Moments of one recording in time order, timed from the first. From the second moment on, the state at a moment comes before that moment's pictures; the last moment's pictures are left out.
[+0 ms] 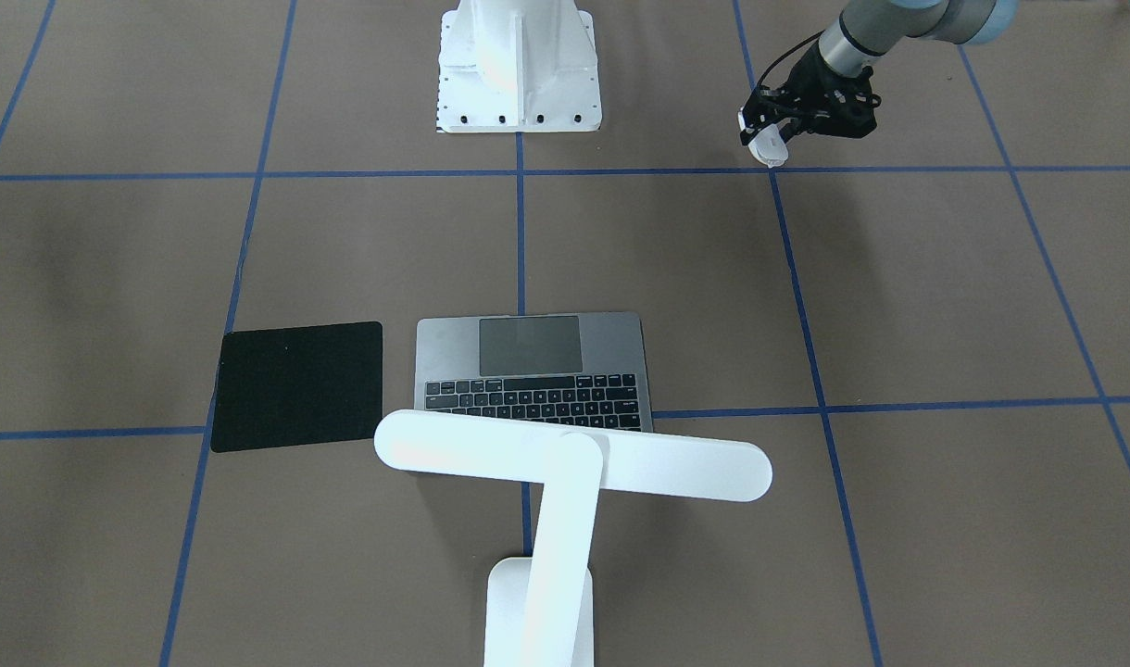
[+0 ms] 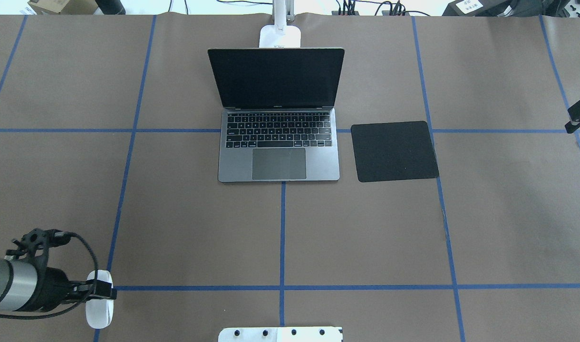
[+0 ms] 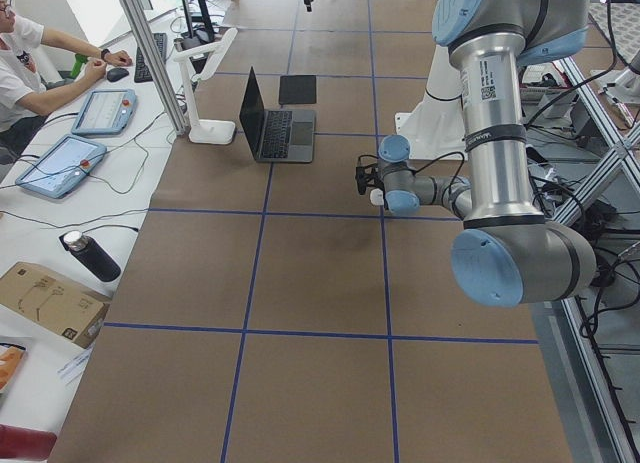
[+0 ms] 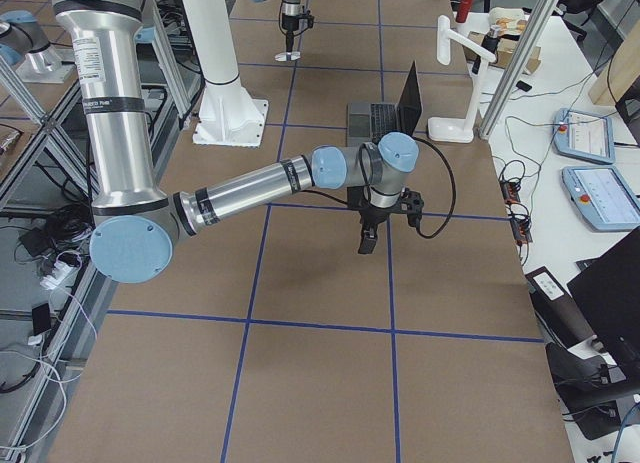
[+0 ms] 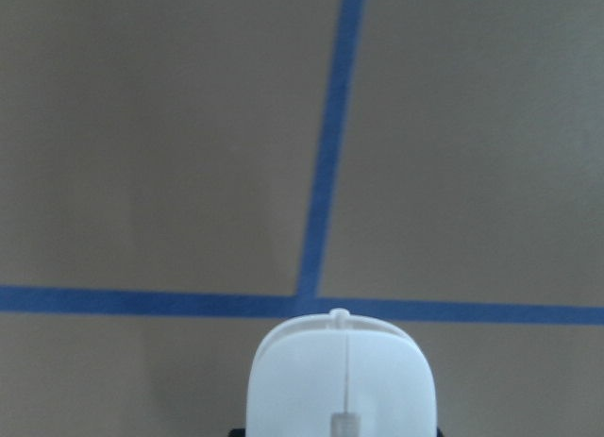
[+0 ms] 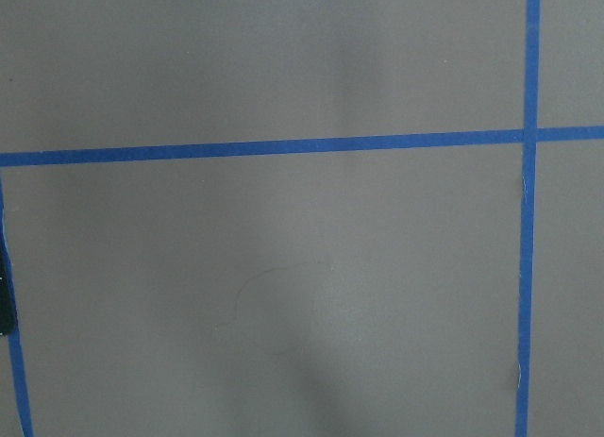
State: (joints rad) left arm -0.33 -1.38 -2.06 -2.30 -1.89 -1.49; right arm 1.30 -1.47 1.80 -1.82 2.32 0.30
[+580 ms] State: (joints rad) left arm -0.40 -1.86 -2.00 -1.83 -1.90 -1.38; right arm 1.30 -1.46 1.75 -1.75 2.32 0.30
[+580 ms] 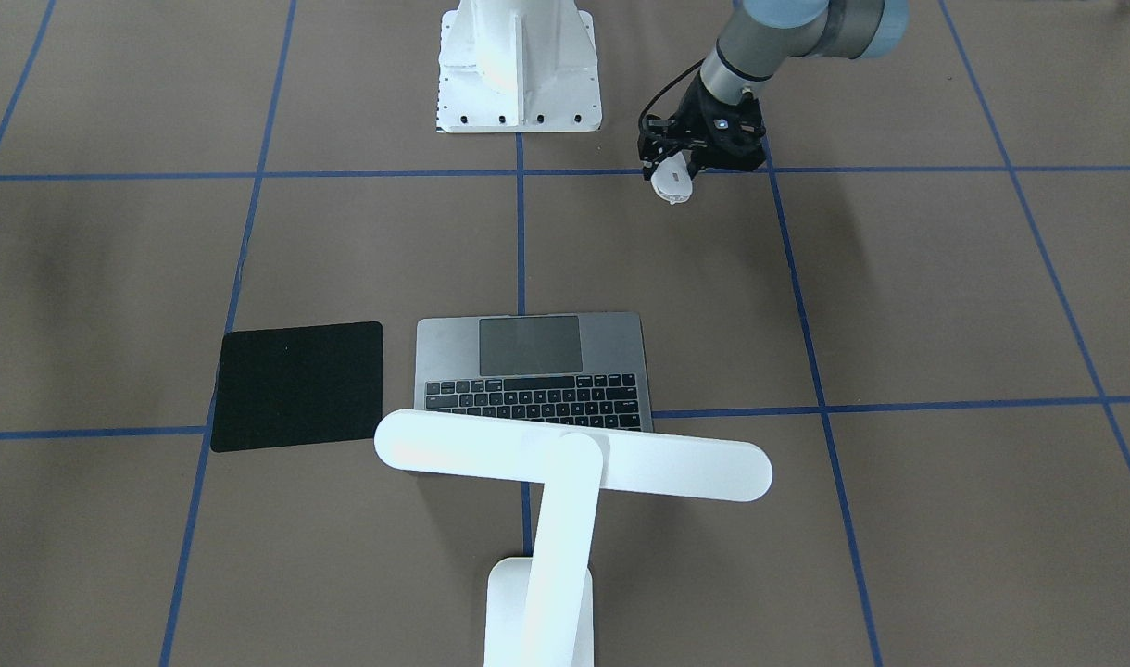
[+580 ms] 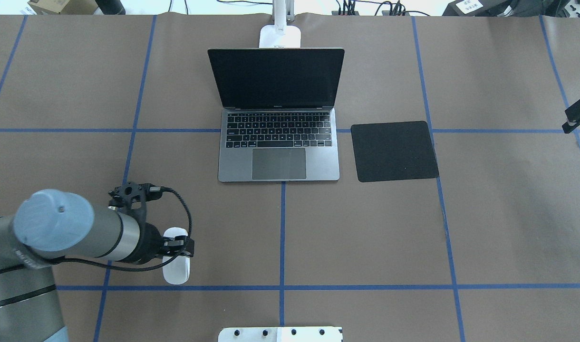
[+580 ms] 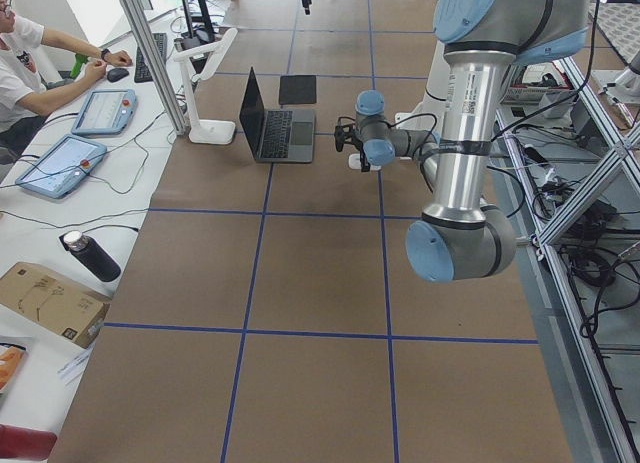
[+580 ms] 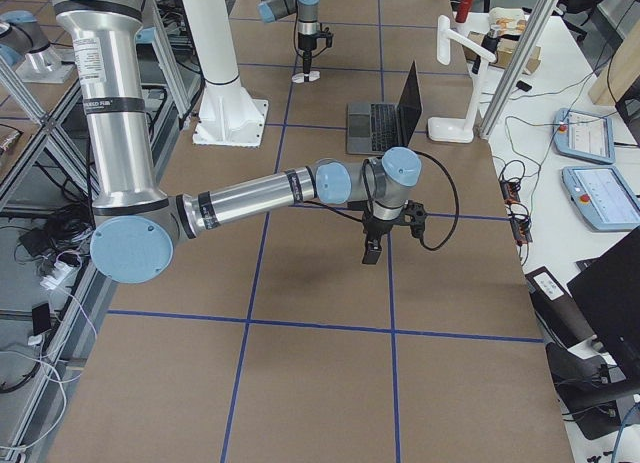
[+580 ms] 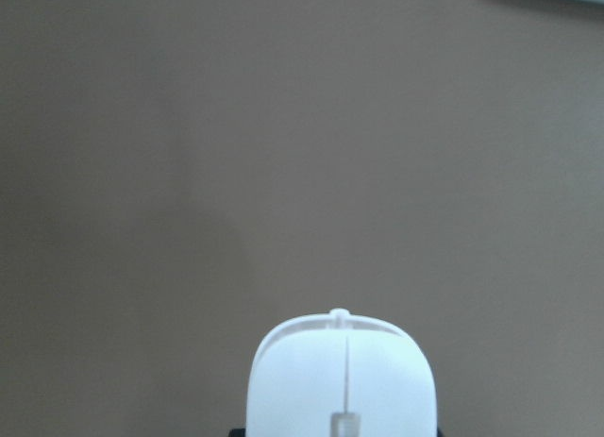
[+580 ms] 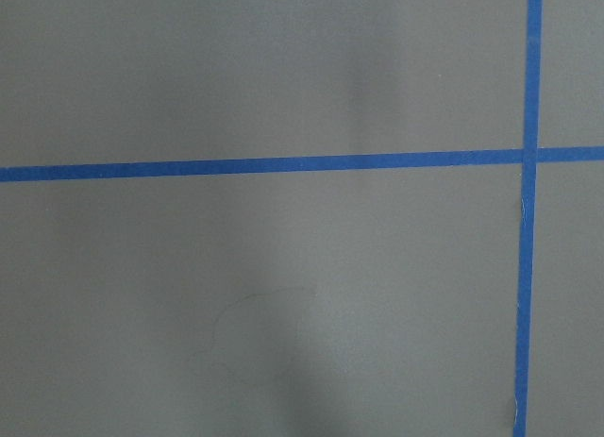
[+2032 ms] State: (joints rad) left arm -0.46 -2.87 -0.92 -1.80 -1.80 -1.18; right arm 1.28 -1.46 1.73 -1.74 2.32 0.30
